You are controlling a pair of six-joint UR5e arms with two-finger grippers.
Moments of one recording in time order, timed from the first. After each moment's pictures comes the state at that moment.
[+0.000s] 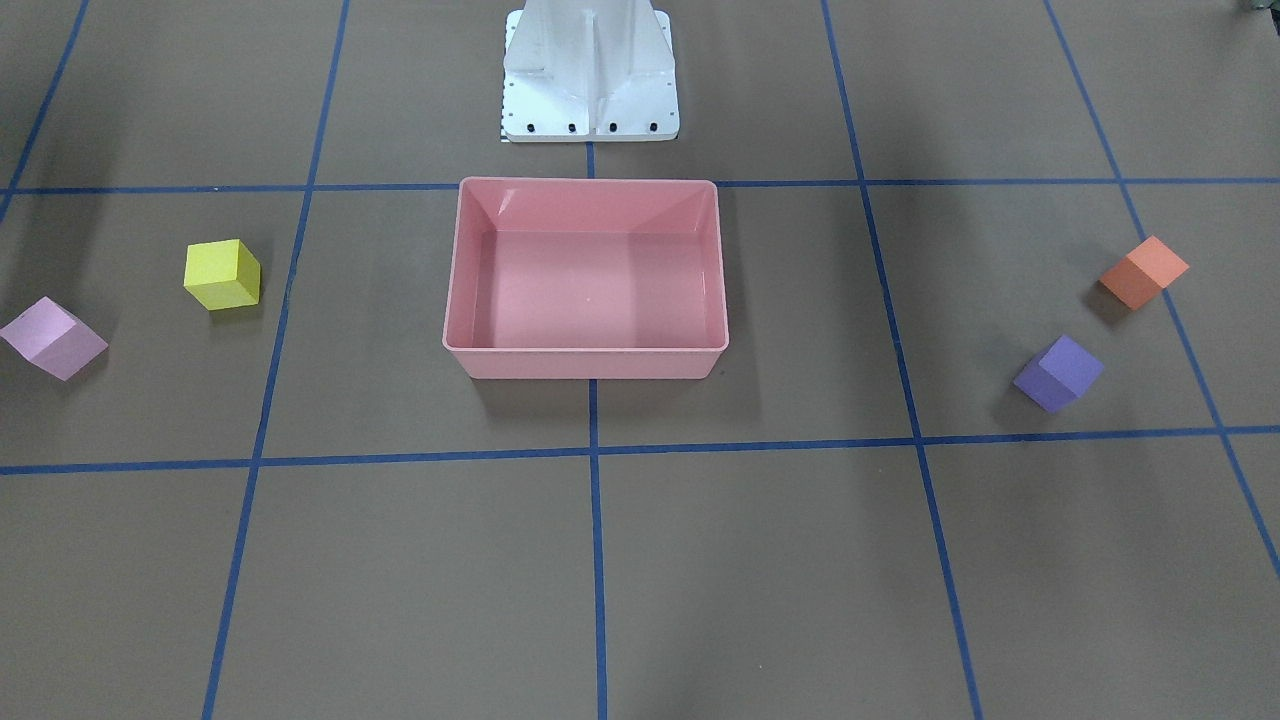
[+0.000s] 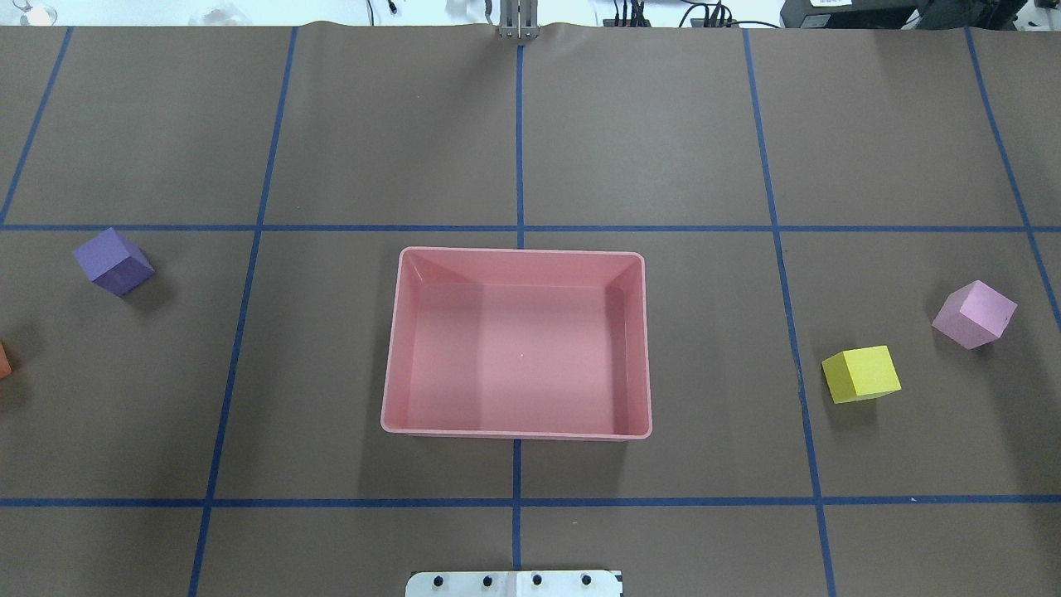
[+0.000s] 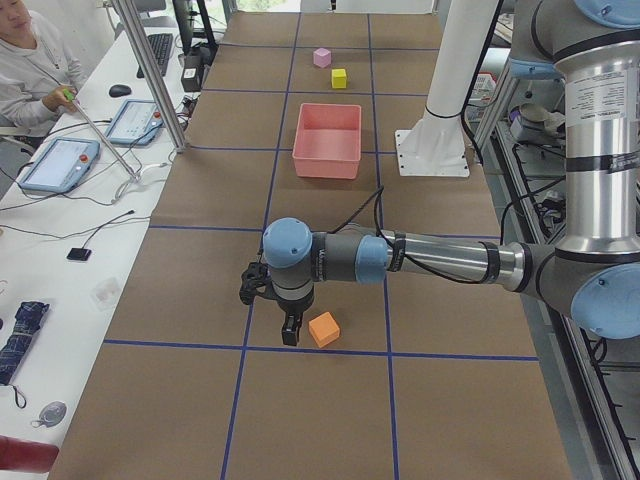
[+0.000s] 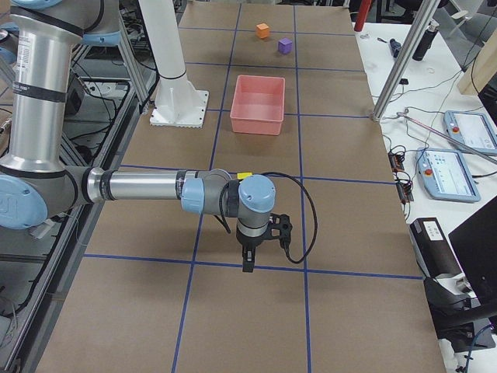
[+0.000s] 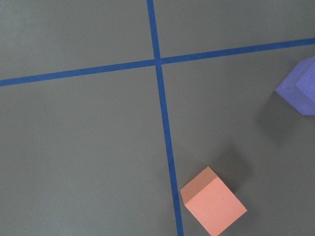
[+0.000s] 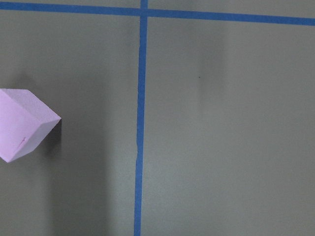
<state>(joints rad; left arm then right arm) -1.56 -1.45 -1.79 -1.50 -2.36 0.11 1.55 -1.77 1.82 -1.68 2.29 -0.06</state>
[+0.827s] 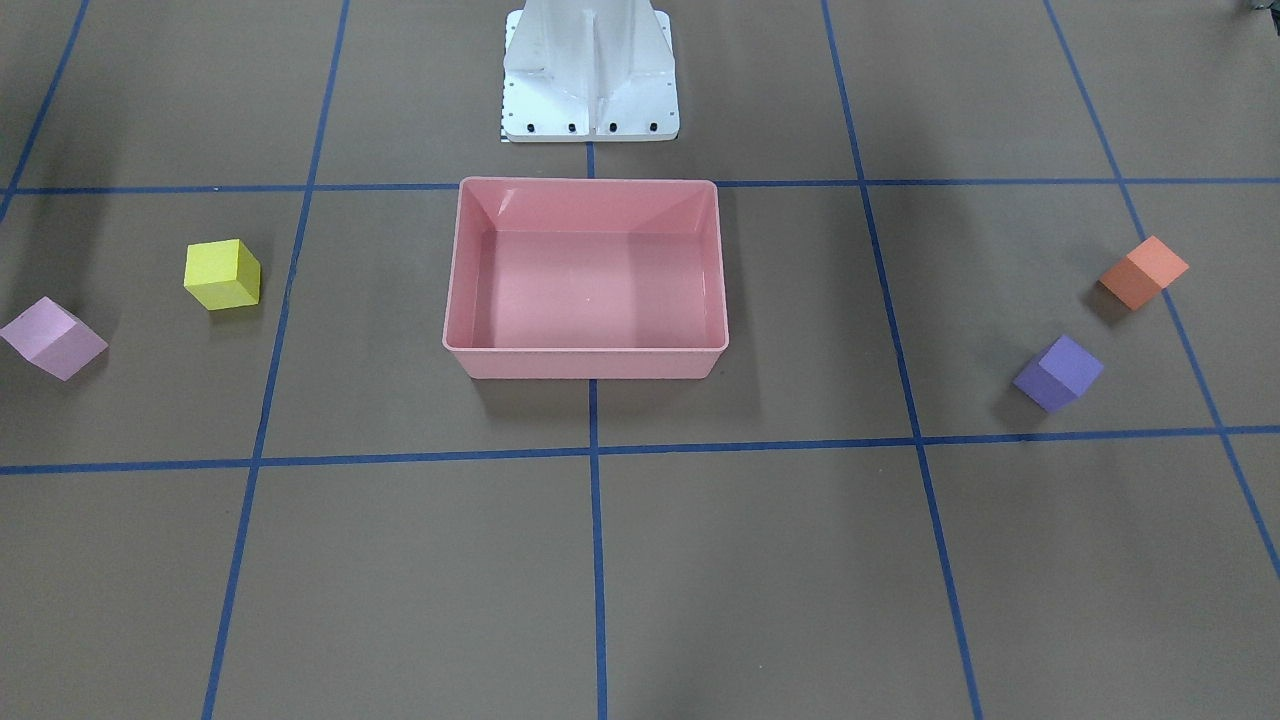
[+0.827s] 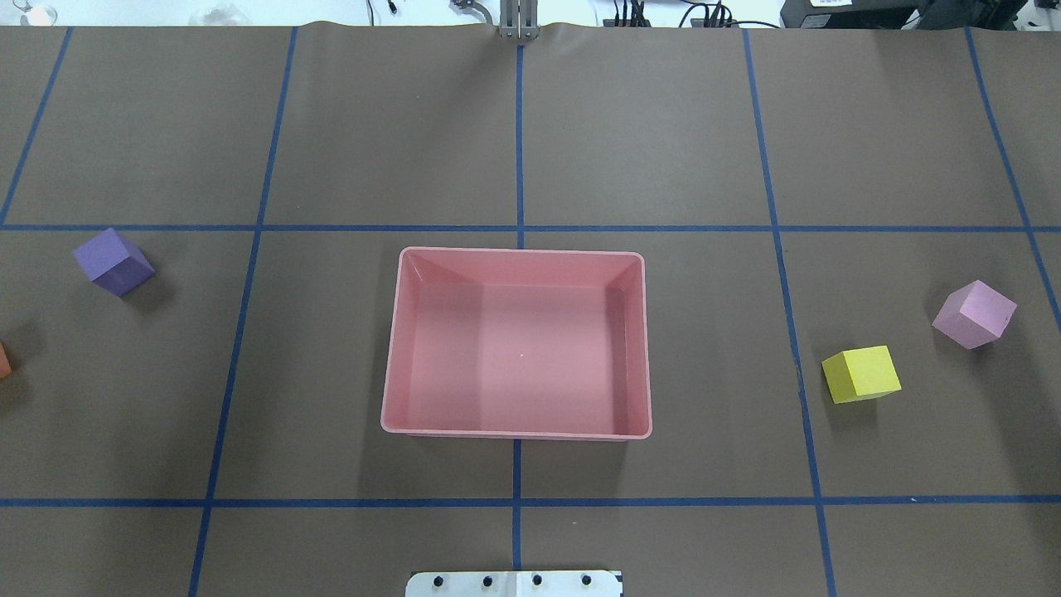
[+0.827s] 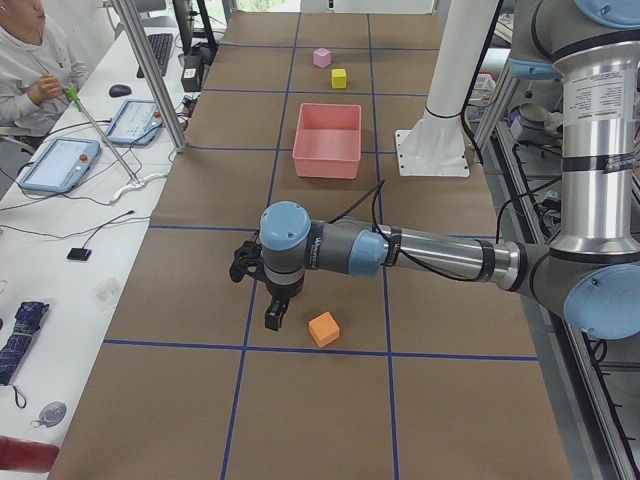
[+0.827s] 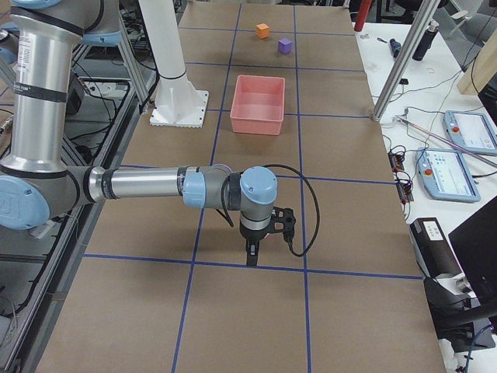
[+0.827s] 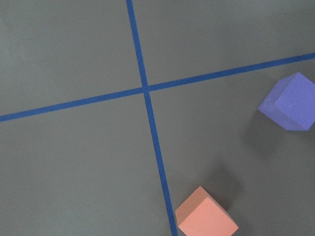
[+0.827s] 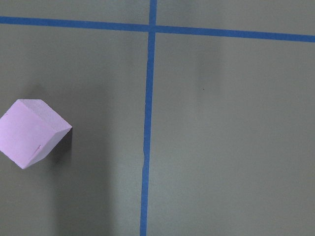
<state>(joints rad) -1.54 -1.50 -1.79 -1.66 -2.37 0.14 1.56 -1.75 1.85 -1.68 2.29 0.02</state>
